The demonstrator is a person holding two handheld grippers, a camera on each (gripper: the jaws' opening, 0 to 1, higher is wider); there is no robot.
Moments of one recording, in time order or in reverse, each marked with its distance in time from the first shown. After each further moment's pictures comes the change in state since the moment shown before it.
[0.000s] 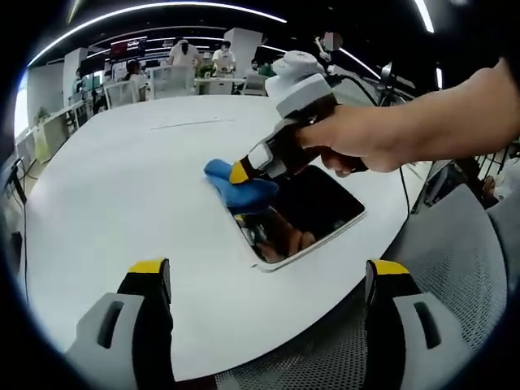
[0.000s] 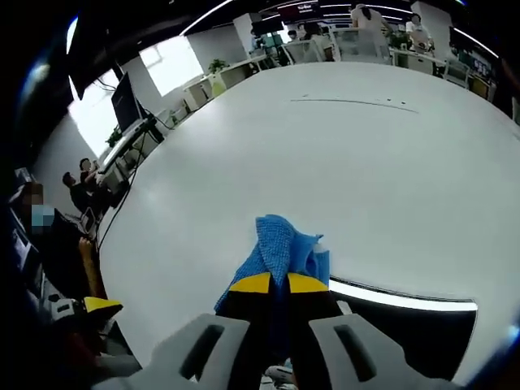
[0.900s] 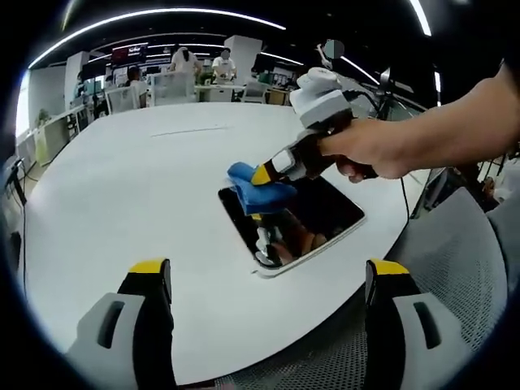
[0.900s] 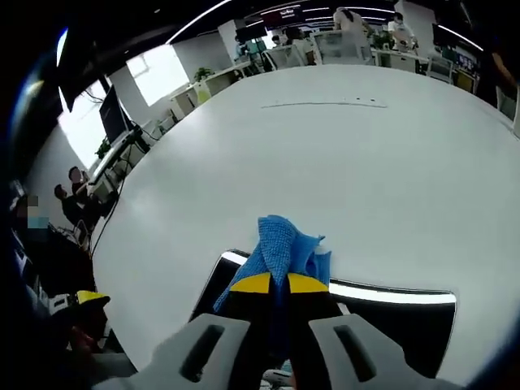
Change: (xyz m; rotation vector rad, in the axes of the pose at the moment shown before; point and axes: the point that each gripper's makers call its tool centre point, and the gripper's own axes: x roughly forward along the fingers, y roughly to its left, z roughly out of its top) left arm -0.001 -0.002 0.003 -0.002 -0.030 -0.014; right arm -0.012 -0.029 0.000 0.063 -0.032 -0.054
